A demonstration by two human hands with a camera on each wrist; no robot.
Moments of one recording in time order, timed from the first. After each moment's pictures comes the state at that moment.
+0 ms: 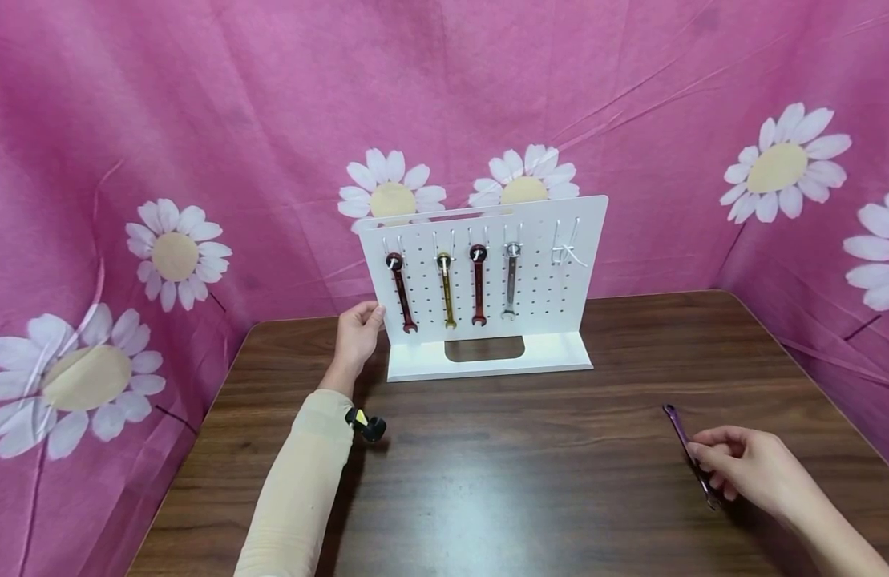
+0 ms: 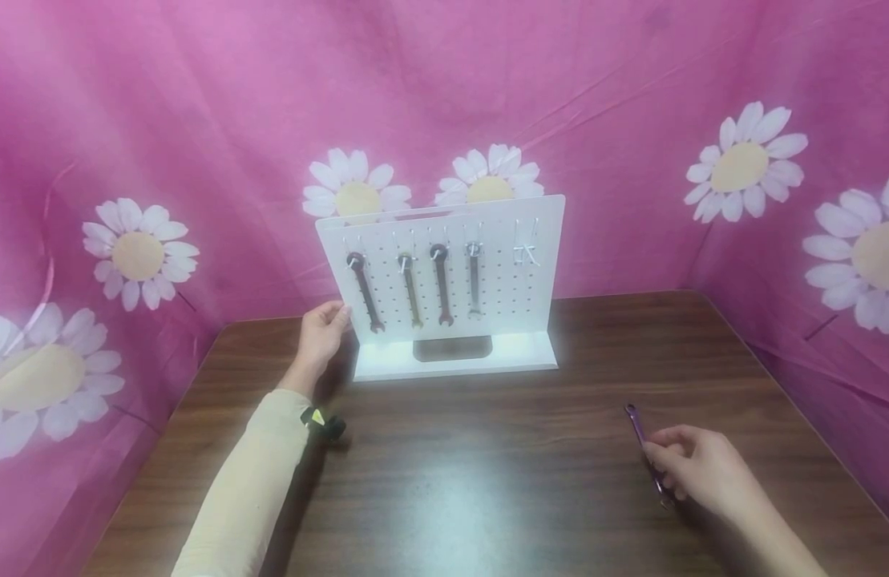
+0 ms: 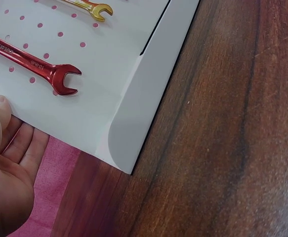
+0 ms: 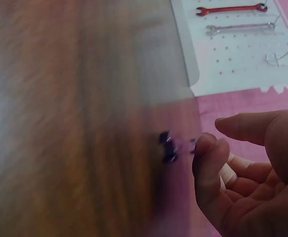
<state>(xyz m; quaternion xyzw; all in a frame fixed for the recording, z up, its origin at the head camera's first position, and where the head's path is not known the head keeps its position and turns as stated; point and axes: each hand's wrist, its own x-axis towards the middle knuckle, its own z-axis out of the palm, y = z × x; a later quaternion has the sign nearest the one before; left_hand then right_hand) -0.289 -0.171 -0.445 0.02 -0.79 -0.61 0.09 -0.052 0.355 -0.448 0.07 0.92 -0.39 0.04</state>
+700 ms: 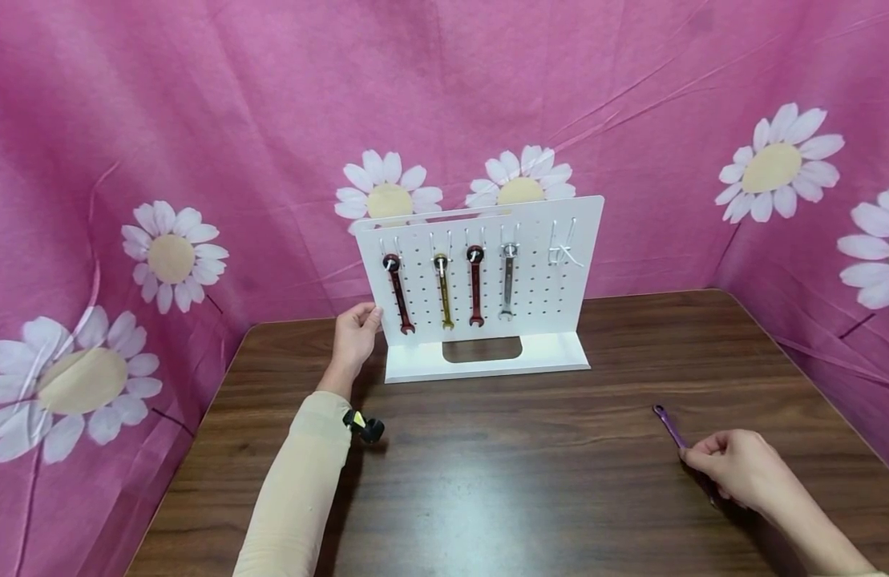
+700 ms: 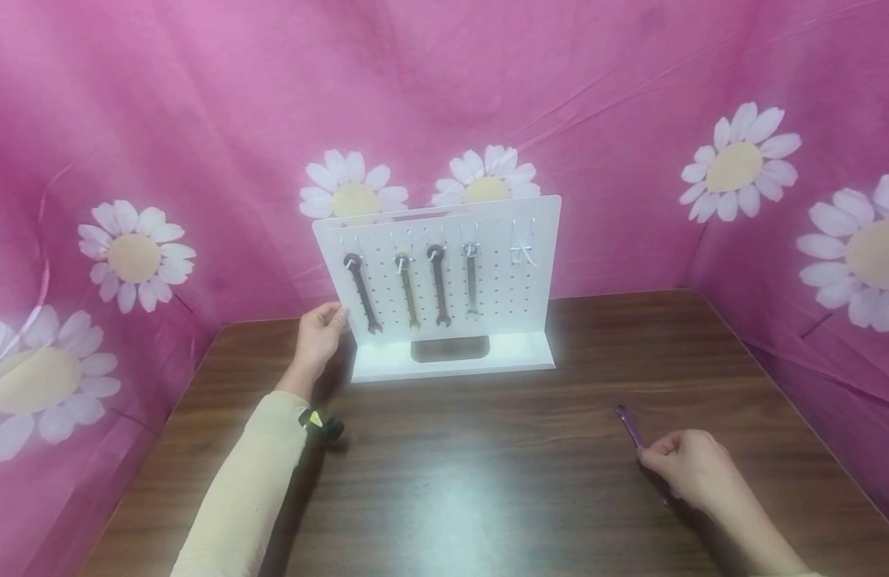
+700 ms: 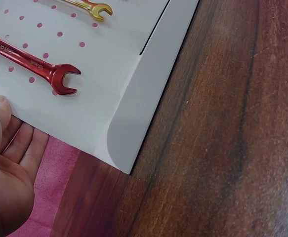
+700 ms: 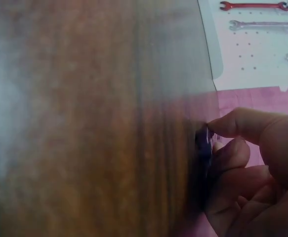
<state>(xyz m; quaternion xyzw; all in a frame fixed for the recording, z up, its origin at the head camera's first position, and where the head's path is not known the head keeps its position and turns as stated) -0.288 -0.168 -0.443 0.02 -0.78 -0.62 0.10 -0.058 0.358 -0.457 0.11 0.94 -0.31 0.10</state>
